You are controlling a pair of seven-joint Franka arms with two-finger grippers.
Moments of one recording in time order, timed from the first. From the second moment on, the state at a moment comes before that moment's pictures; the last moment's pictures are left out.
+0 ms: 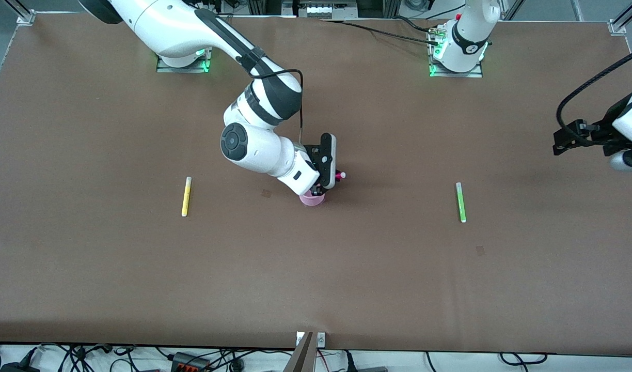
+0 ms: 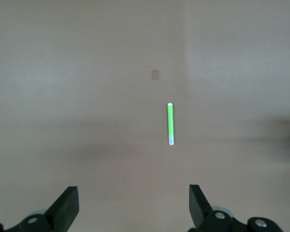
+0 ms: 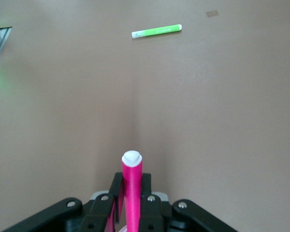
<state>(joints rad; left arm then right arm) 0.02 0.14 -0.04 -1.42 0.06 1.53 -0.01 0.40 0.74 0.39 -1.38 0.38 2.34 -1.07</state>
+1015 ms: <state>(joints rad) -0.05 0.08 0.04 -1.50 0.06 1.54 -0.03 0.39 0.76 0.38 -1.40 0.31 2.34 -1.07</state>
